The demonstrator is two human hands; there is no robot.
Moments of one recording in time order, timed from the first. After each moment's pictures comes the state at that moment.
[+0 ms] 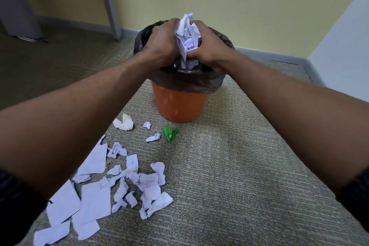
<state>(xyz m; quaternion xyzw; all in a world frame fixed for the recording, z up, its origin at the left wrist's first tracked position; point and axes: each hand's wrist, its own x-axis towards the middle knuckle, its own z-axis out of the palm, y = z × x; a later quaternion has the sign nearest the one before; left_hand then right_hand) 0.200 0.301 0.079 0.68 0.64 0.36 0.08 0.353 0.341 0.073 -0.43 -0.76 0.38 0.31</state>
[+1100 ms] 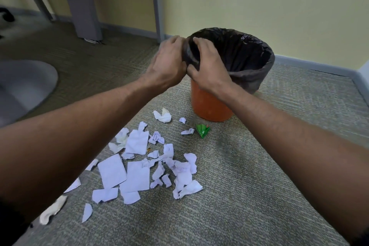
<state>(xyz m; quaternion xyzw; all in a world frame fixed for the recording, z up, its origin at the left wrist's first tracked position) 0.141 0.191 0.078 0.64 0.71 0.29 -0.02 0.269 0.242 0.058 -0.40 -0.84 0.16 0.33</state>
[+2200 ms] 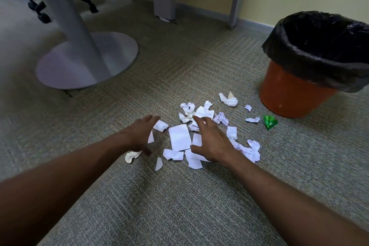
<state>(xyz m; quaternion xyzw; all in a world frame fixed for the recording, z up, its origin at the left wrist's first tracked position) -0.041 -0.091 -0.084 0.52 0.82 -0.09 0.23 0.180 0.045 -0.100 -0.31 -0.92 0.24 -0.02</state>
